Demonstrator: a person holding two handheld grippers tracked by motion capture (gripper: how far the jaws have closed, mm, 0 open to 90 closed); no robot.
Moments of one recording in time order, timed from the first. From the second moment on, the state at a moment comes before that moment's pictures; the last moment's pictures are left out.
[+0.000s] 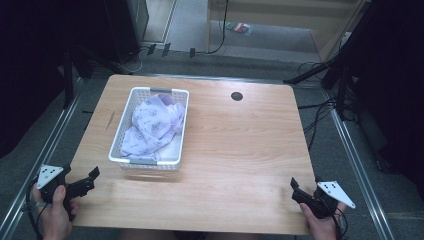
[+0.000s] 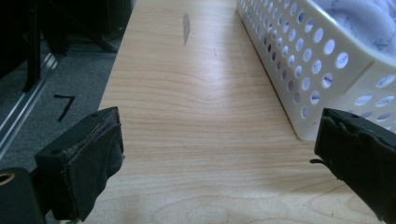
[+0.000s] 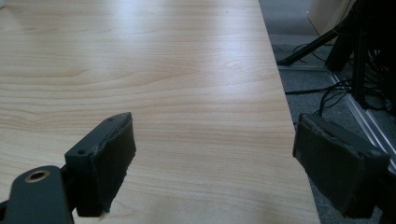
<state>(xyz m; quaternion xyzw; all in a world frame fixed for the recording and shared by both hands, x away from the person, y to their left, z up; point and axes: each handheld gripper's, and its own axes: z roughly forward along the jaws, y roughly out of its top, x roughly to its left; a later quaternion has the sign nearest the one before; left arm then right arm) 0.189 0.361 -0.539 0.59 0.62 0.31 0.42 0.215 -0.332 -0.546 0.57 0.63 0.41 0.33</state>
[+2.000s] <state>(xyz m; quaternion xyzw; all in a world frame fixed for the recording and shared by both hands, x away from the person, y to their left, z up) 0.303 0.257 -0.421 0.75 0.52 0.28 0.30 0.214 -0.332 -0.546 0.57 0.63 0.41 0.33</state>
